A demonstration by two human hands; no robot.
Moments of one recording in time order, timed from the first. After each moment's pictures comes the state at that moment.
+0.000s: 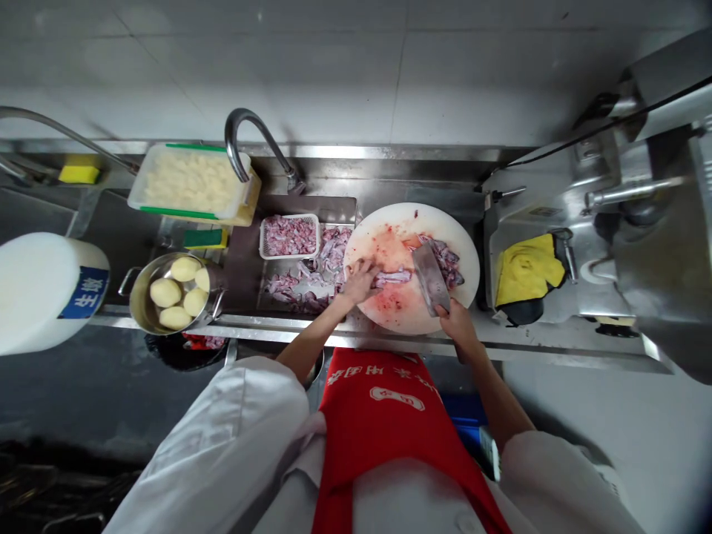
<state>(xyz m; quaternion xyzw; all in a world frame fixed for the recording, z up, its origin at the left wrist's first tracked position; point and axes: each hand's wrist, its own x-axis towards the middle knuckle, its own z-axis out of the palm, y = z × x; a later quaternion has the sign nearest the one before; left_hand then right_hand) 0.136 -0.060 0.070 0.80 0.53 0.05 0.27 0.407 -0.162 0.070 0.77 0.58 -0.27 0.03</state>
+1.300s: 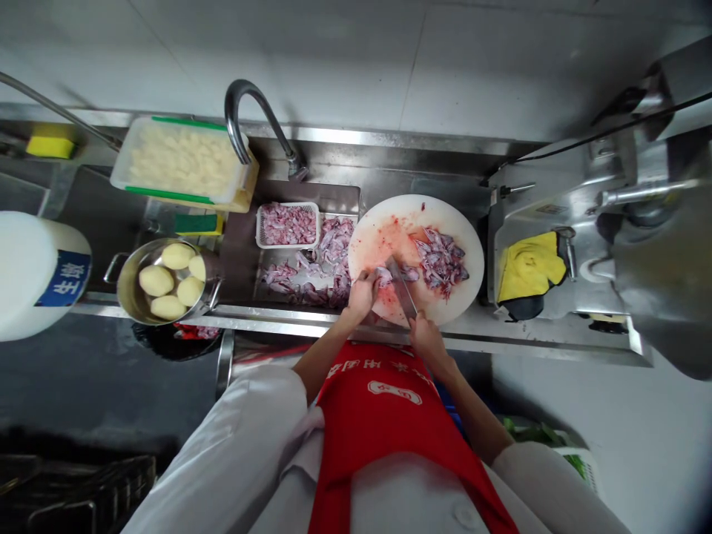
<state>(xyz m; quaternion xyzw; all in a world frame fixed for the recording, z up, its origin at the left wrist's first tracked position) 0.132 -0.106 0.036 0.69 0.63 0.13 0.33 0.306 -0.193 0.113 0.74 0.55 -0.36 0.14</state>
